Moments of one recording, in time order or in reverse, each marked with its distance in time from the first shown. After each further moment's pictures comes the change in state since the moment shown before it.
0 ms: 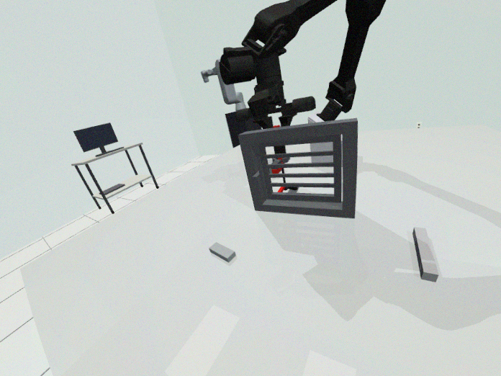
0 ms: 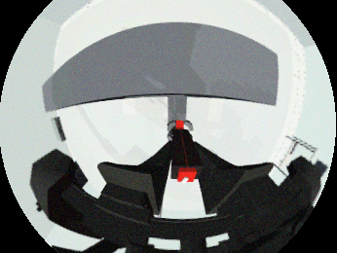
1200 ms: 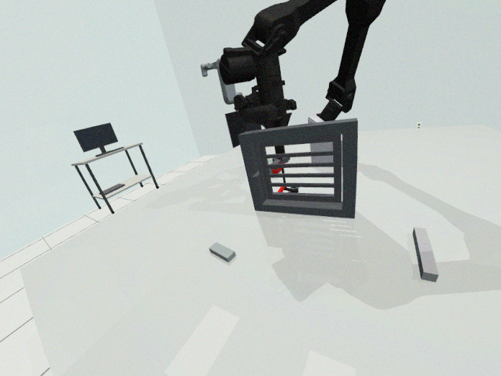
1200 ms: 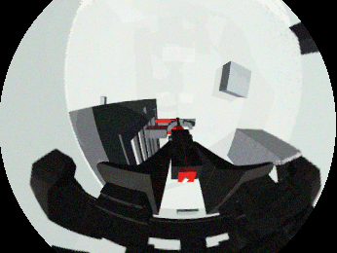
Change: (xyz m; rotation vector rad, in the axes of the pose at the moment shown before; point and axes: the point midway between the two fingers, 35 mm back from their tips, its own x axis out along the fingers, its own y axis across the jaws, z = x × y) arm 0.000 -0.001 -0.001 1.599 -0.002 -0.006
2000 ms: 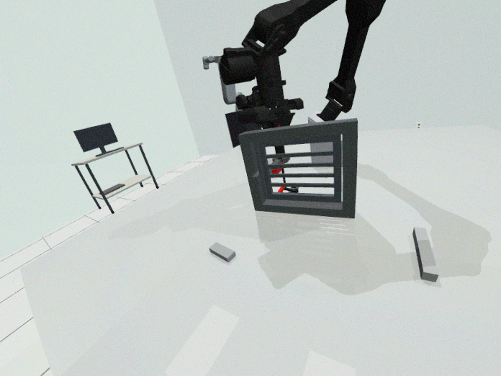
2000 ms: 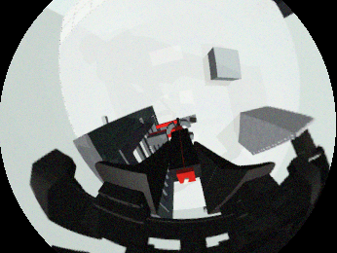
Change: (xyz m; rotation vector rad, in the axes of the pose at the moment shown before) arm 0.000 -0.001 0.000 0.270 -0.003 -0.003
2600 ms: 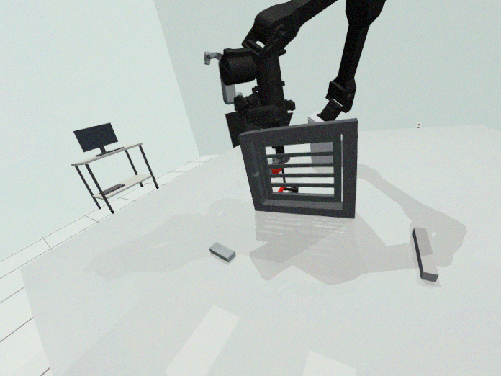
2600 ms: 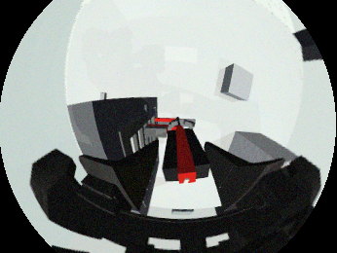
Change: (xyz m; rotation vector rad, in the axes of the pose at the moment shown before) arm 0.001 0.001 -0.001 -0.320 0.006 0.003
